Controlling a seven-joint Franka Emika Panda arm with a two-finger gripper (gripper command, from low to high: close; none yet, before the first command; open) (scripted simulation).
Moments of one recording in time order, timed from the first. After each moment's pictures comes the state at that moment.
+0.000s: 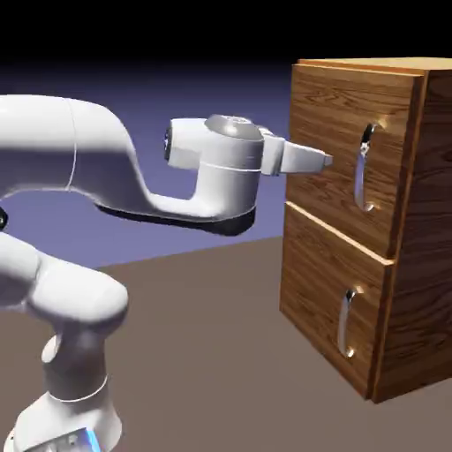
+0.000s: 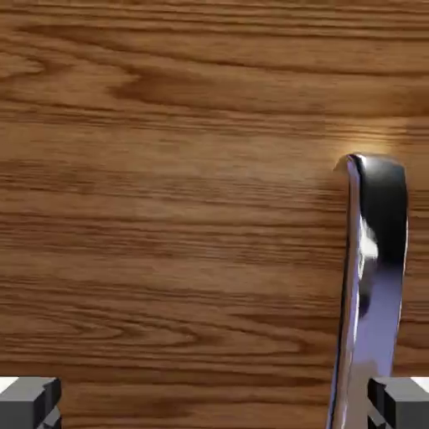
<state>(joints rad) 0.71 -0.87 -0.80 -2.46 -2.27 2.93 2.45</state>
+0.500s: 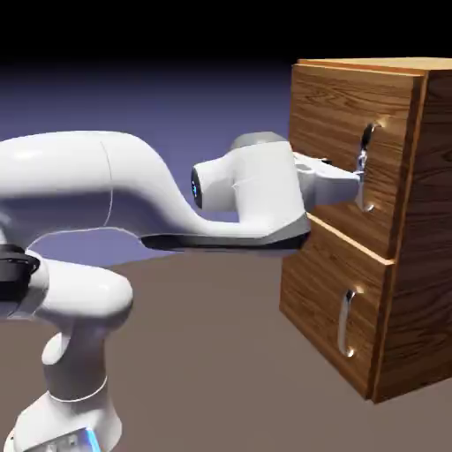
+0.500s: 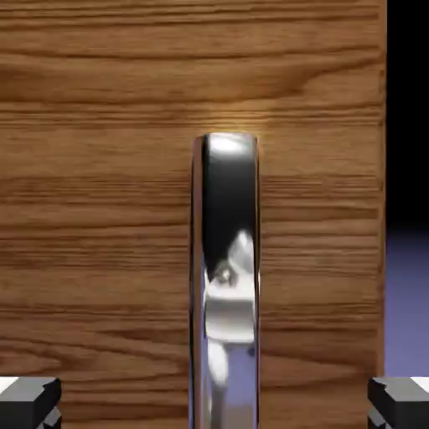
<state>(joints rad) 0.89 -0.94 -1.00 -2.37 -2.84 2.91 2.88</state>
